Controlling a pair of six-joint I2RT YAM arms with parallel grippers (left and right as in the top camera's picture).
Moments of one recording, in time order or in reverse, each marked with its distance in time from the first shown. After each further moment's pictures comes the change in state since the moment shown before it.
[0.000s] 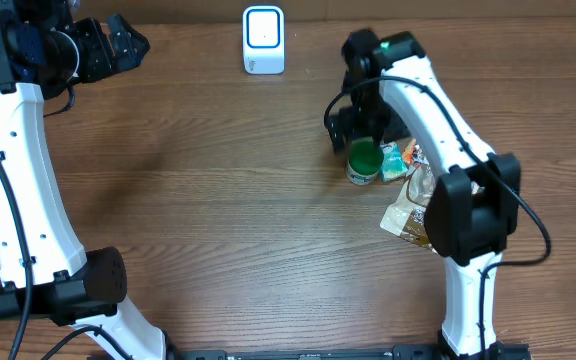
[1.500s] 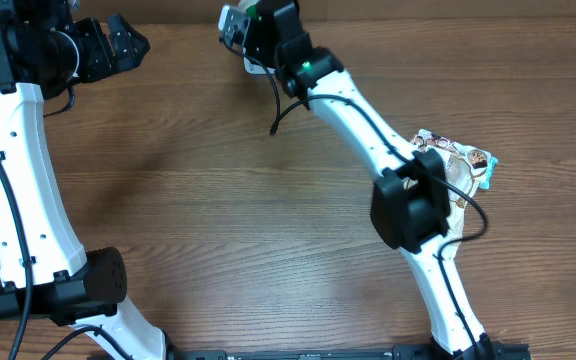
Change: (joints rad) left arm 0.000 0.000 0.000 0.000 0.000 0.000; right arm 0.203 0.248 0.250 1.085 0.141 -0.961
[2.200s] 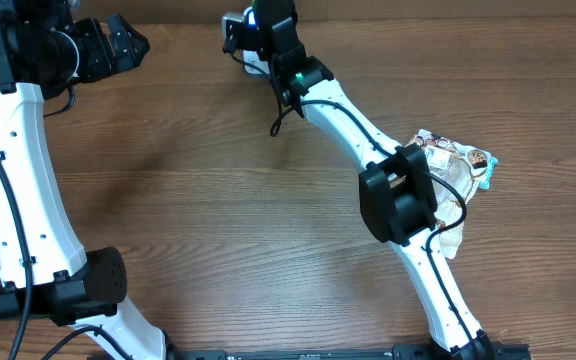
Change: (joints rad) left arm 0.000 0.000 0.000 0.000 0.000 0.000; right arm 0.000 0.155 0.008 0.297 0.275 -0.454
